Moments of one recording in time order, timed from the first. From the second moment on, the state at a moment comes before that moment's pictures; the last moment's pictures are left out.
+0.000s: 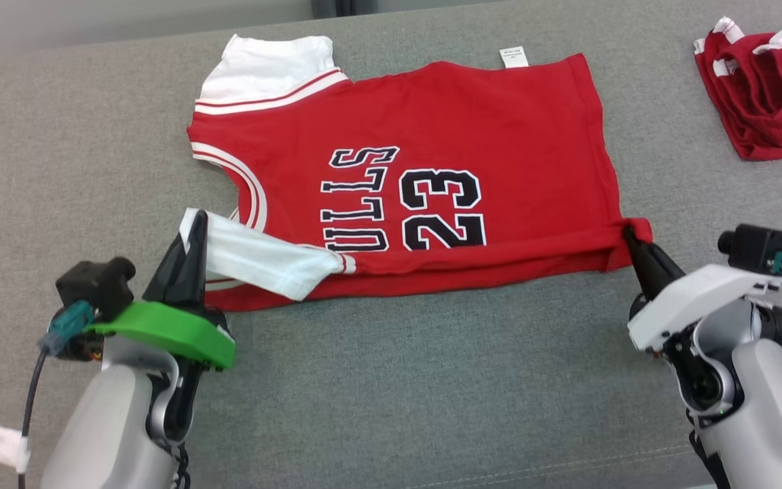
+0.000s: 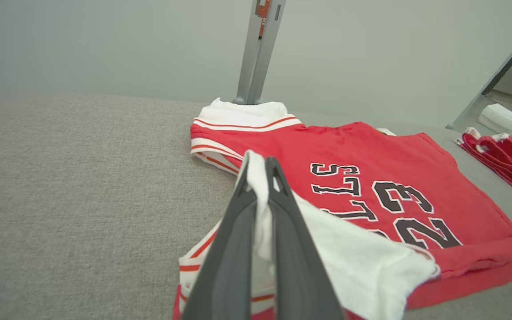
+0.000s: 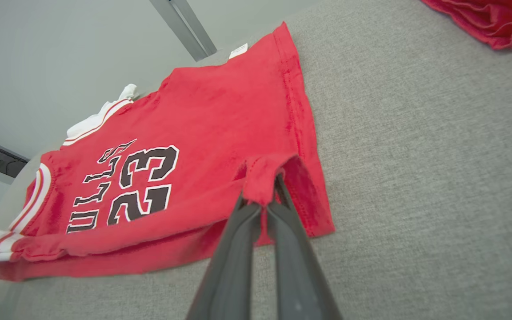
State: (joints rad) left arm -0.36 0.22 -0.26 0.36 -0.54 -0.11 -0.19; right arm -0.29 -0.18 0.06 0.27 0.60 0.13 0.14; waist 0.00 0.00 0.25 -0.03
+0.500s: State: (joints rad) left arm -0.52 0.19 -0.28 0.61 -0.53 -0.13 -0.26; right arm -0.44 -0.23 0.16 0.51 0.53 0.13 -0.08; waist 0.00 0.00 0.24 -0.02
